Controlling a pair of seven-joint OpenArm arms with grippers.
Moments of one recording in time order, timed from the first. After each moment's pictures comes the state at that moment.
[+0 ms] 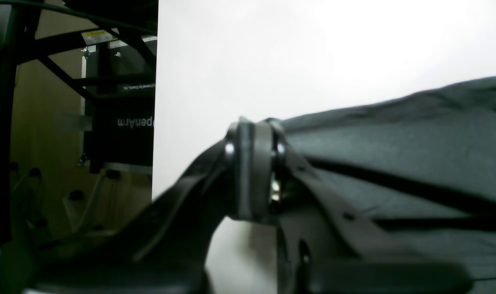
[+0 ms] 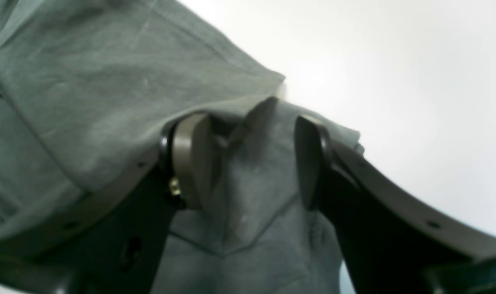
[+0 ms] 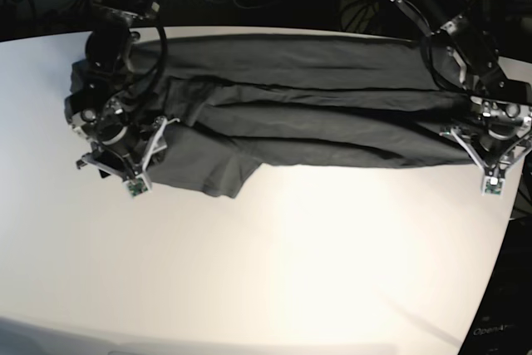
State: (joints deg) left arm -4.3 -1.4 -39.6 99.0 23.0 -39.7 44.4; right arm -1.2 -4.4 19.4 96.4 -18.7 40.9 -44.8
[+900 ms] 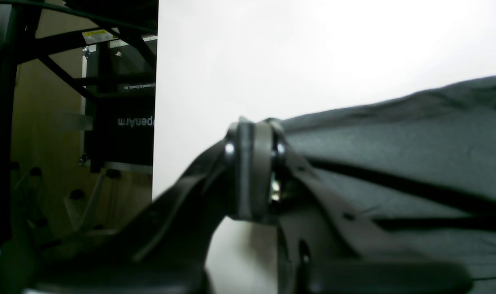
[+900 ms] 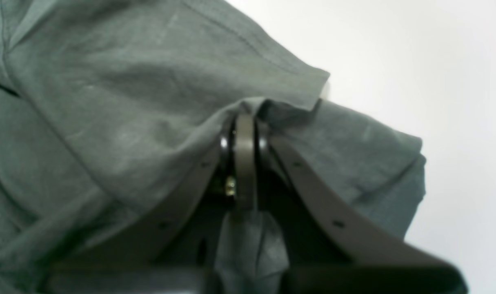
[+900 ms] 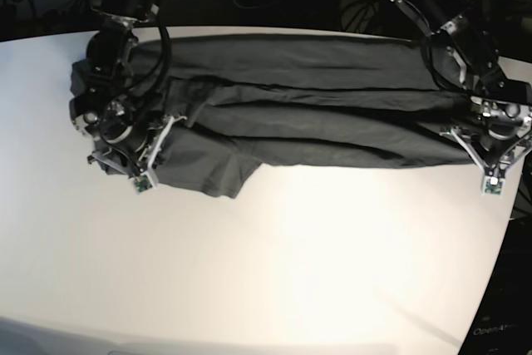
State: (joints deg) left arm -4.3 -1.4 -39.6 99.0 23.2 -39.7 44.4; right arm -0.4 -3.3 19.3 90.6 -13.7 40.8 -44.1
